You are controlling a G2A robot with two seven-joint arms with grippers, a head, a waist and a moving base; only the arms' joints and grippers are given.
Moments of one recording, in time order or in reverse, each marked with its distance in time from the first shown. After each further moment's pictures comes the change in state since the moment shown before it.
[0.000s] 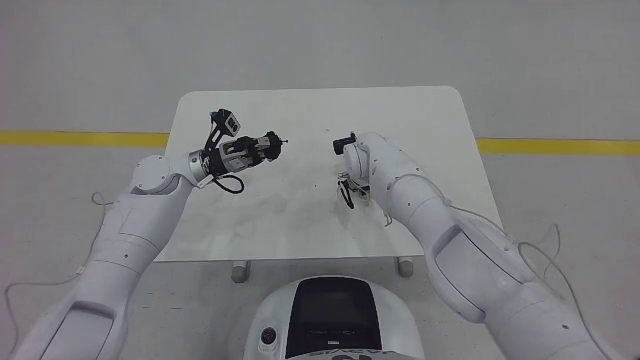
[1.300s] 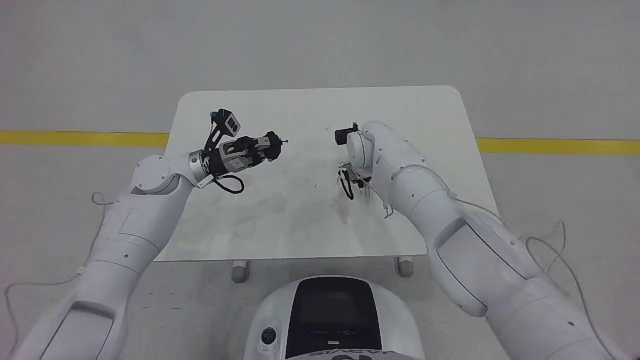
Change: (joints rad) left arm 0.000 0.000 0.000 0.000 0.000 0.000 0.000; right arm 0.038 0.009 0.063 -0.017 0.005 -0.004 0.028
